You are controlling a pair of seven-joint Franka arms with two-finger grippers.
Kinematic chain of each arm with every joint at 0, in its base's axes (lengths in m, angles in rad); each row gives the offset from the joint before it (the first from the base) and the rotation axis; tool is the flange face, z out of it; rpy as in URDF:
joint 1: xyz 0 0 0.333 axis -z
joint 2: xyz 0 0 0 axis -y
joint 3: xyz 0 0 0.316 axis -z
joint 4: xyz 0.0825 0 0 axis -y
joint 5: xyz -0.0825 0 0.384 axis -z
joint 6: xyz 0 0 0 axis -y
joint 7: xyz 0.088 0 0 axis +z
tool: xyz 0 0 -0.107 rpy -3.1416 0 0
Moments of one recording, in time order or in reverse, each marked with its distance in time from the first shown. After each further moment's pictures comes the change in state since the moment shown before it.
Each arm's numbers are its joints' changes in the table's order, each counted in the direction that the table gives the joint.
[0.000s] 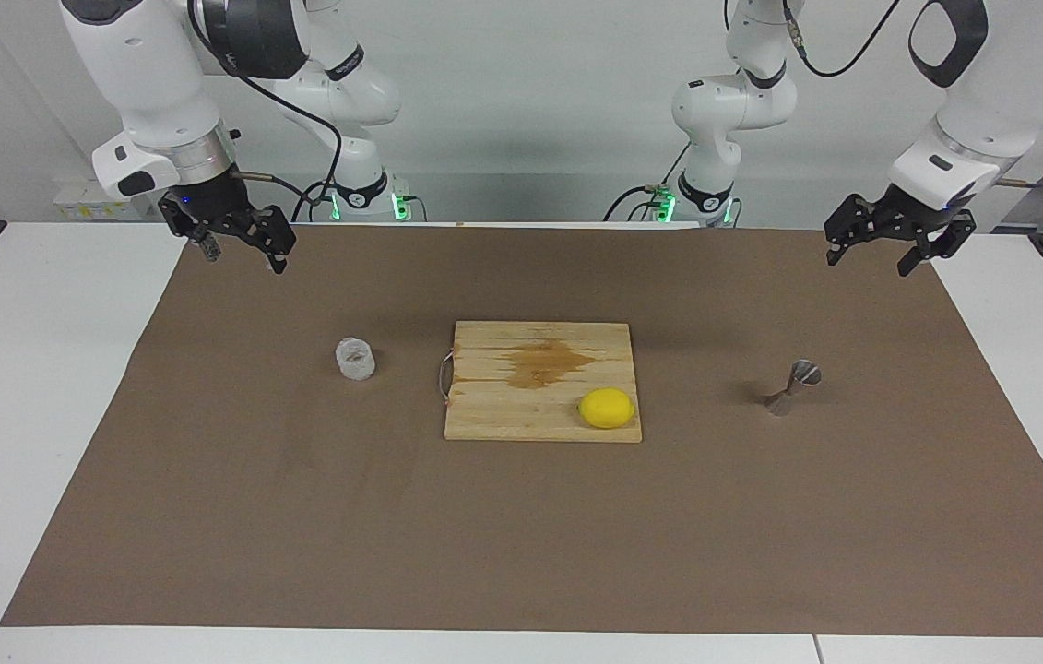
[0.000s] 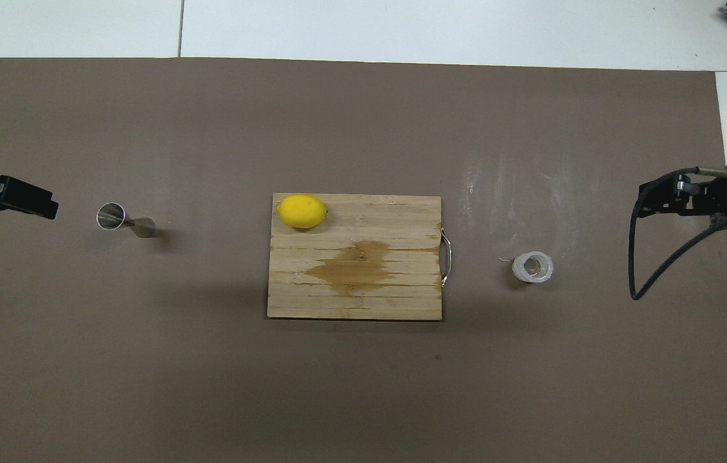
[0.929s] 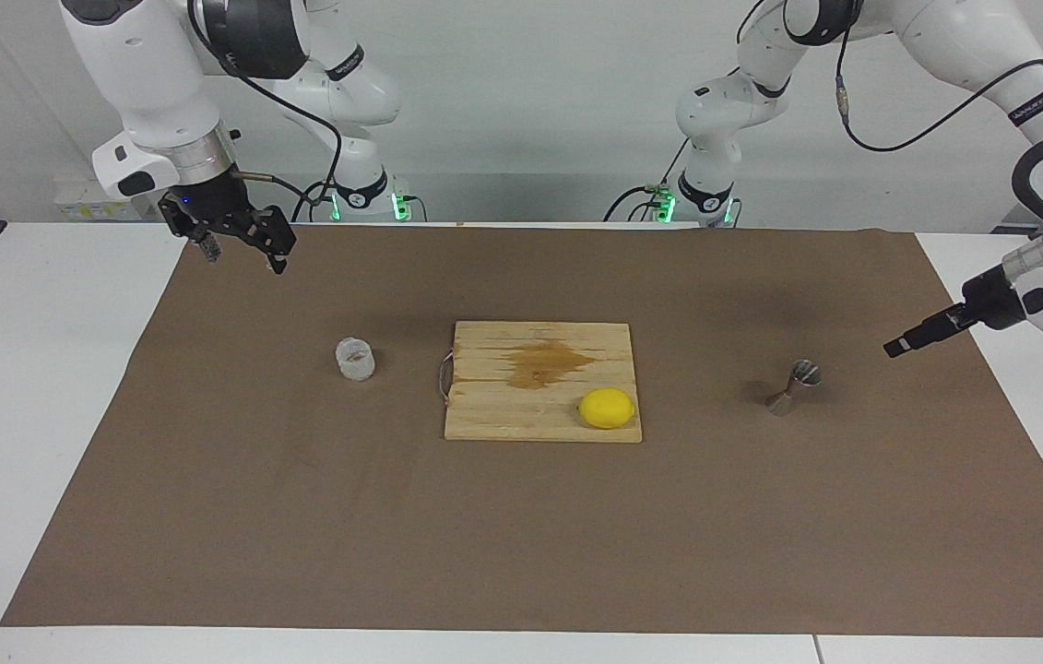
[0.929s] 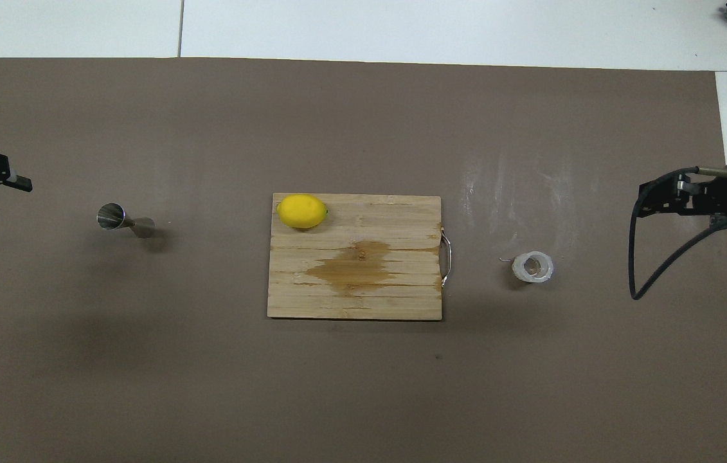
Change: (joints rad) left arm -0.313 -0.253 -0.018 0.000 0.332 0.079 0.330; right arm 0.000 0.000 0.000 0.000 0.000 0.000 0.000
